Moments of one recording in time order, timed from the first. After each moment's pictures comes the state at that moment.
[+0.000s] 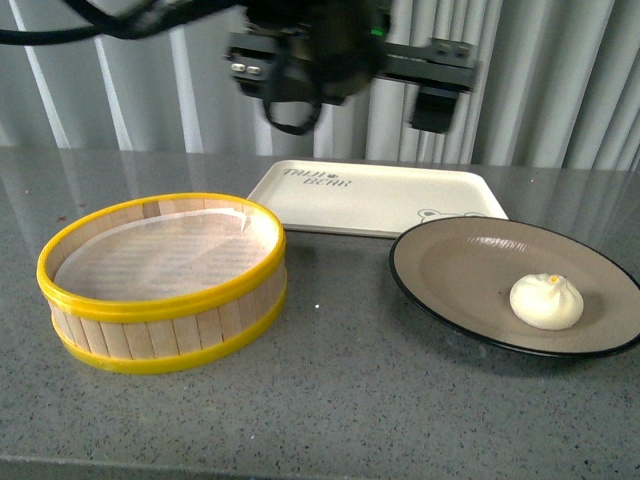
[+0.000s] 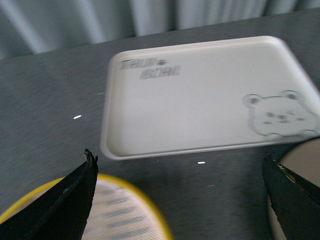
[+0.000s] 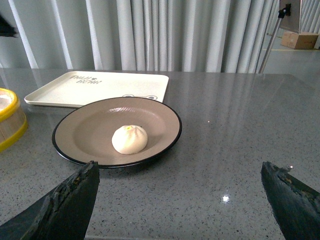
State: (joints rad) left arm -0.45 1.88 1.55 -0.04 -0.32 -0.03; right arm 0.00 0.00 0.01 0.00 0.00 0.00
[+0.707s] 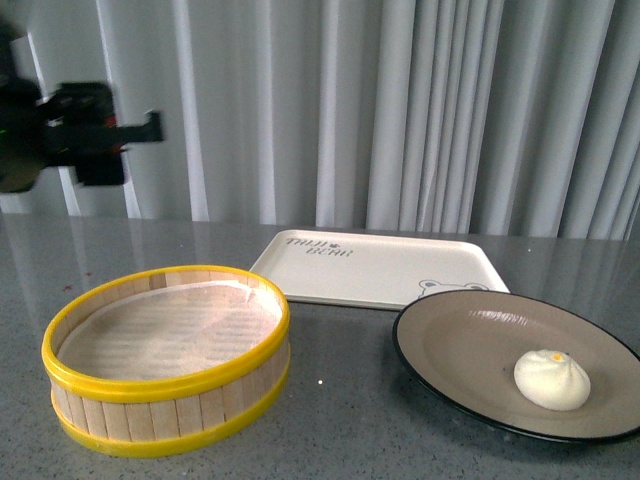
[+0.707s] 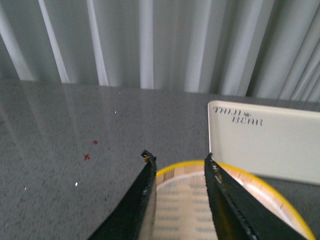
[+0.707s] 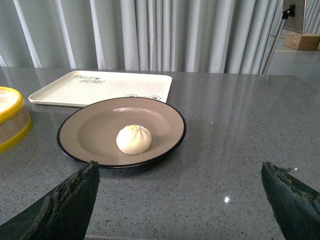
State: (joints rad) left arm -0.21 1.45 0.70 0.77 -0.23 -0.02; right arm 0.00 0.00 0.01 0.00 0.00 0.00
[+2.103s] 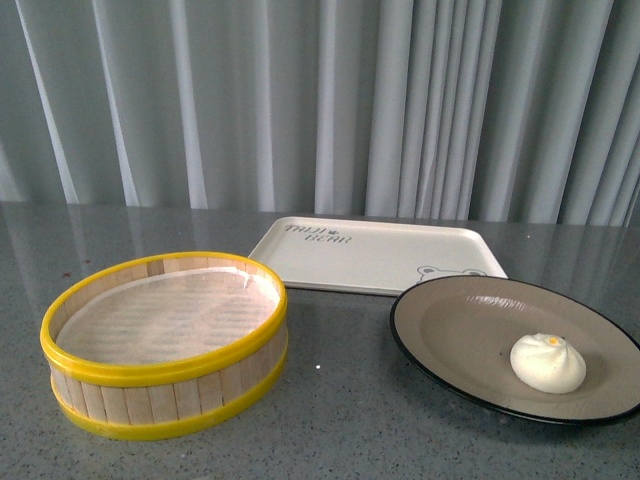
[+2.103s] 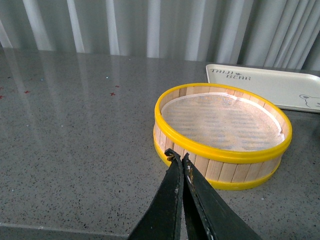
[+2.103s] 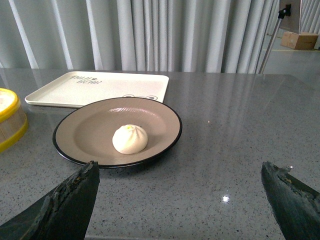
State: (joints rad) left arm 0.00 0.58 0.03 0.57 0.00 0.00; right arm 0.00 0.00 0.01 0.00 0.00 0.00
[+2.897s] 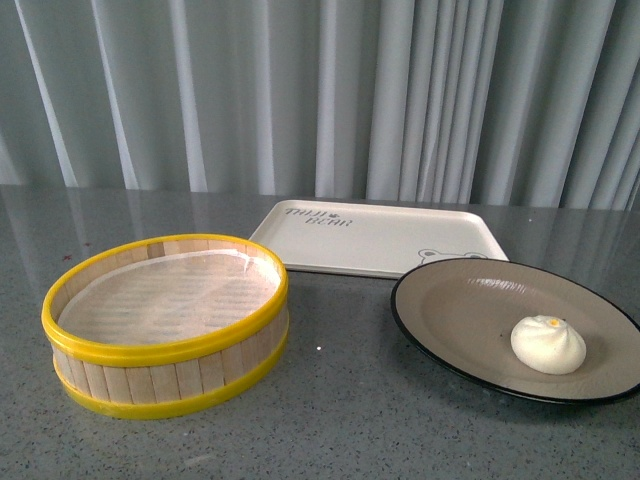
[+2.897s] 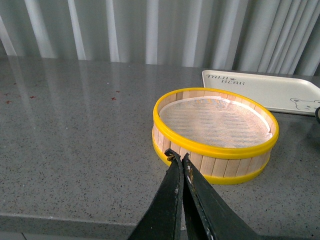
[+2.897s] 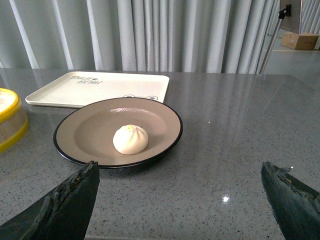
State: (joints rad) left arm 0.00 0.22 0.03 0.22 0.00 0.00; right arm 0.00 0.00 0.01 0.00 0.00 0.00
